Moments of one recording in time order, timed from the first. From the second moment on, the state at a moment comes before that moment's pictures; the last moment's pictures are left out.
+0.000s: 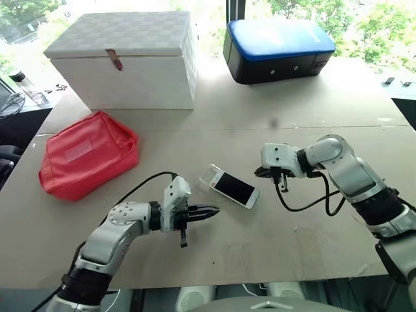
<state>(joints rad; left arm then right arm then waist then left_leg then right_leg) -0.07 0.64 -0.13 -0.20 -0.49 0.40 -1.11 -0.69 -0.62 0.45 -0.05 -0.05 0.44 1.18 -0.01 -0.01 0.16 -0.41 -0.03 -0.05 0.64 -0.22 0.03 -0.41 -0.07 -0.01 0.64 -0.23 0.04</state>
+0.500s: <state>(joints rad) -0.18 0.61 -0.23 -0.16 -0.42 0.45 -1.11 -0.69 -0.58 0.46 0.01 -0.09 0.43 1.13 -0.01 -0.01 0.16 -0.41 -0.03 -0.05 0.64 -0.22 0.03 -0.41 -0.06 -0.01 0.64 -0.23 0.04</state>
